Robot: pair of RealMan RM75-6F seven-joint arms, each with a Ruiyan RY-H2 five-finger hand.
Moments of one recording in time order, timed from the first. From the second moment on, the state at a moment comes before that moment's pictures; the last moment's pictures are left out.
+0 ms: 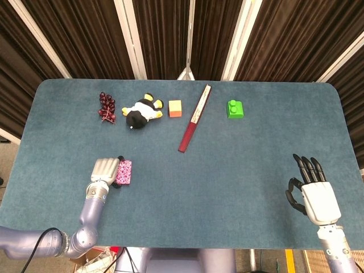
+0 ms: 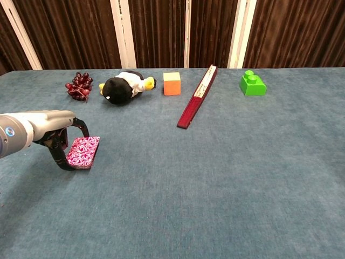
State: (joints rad) left arm -0.79 -1.61 -0.19 -1.67 0.39 1.20 0.87; right arm 0.14 -1.21 0.05 -1.57 -1.64 1.53 -0.09
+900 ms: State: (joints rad) left arm -0.64 -1.39 0.07 -2.05 0.77 1.27 0.77; right arm 0.14 -1.21 0.06 -1.57 -1.63 1.52 -0.11
